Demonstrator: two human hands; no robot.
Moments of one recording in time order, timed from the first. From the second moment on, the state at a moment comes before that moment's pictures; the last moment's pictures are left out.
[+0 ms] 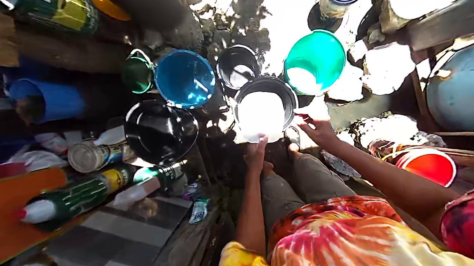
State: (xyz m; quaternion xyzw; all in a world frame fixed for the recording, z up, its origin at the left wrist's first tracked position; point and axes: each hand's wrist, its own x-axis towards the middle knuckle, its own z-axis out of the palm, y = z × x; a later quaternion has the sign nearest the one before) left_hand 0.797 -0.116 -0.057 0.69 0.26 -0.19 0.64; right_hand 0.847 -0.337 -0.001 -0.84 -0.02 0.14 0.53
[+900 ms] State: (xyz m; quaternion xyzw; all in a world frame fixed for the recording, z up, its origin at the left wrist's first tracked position) left_hand 0.869 -0.195 -0.026 0.83 0.10 -0.14 0.54; right_hand 0.909 -0.395 0.023 -0.80 0.08 0.38 0.45
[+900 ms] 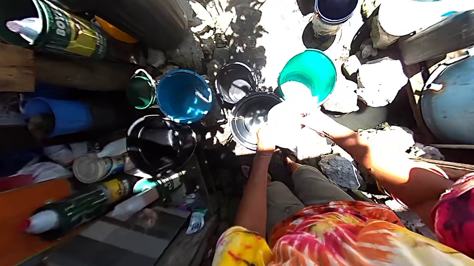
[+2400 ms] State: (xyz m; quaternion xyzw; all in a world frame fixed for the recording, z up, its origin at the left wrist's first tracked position) left_hand 0.917 -0.229 0.004 0.89 0.14 -0.03 0.43; right_hand 0.940 -0.357 0.098 -0.85 -0.07 0.42 0.32
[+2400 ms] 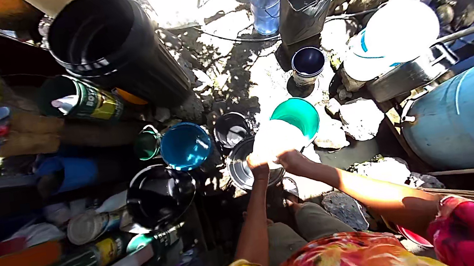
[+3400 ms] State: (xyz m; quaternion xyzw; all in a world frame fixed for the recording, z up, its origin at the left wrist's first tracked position) left_hand 0.870 -0.148 0.057 0.87 0.06 -0.02 0.48; right_hand 0.878 -0.282 0.130 -0.84 0.01 0.31 0.44
